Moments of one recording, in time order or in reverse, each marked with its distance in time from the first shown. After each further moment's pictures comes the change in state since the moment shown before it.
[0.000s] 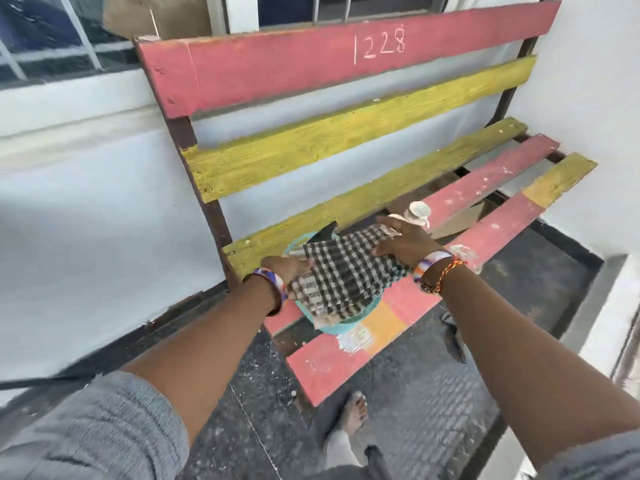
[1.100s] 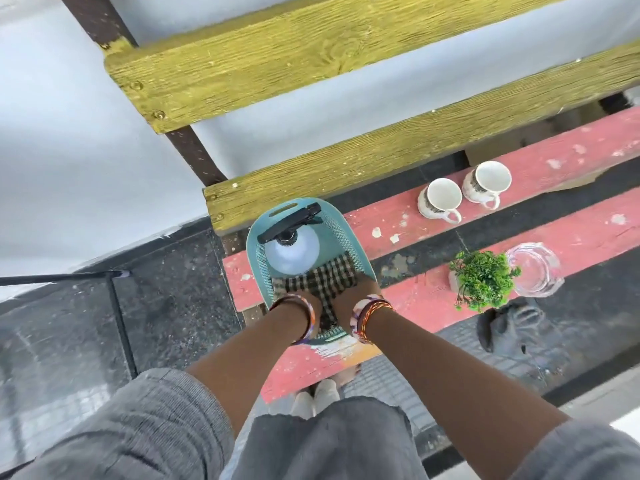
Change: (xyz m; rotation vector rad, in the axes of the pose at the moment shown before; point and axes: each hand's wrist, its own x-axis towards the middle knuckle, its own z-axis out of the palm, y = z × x) left_hand 0.136 -0.019 0.121 1.648 -0.476 -0.146; right_hand 0.117 0.116 0.069 -1.414 -0.852 -0.358
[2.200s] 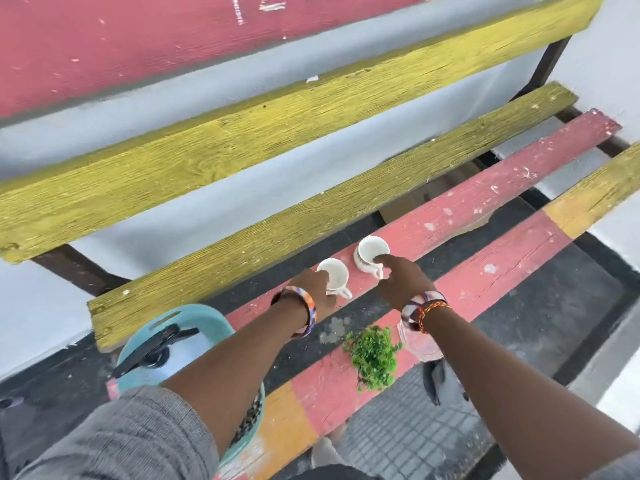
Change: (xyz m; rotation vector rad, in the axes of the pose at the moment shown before) left_hand 0.035 0.051 -0.209 -0.653 0.558 0.029; right_hand -0.064 0.262 -0.001 0.951 0.573 0.501
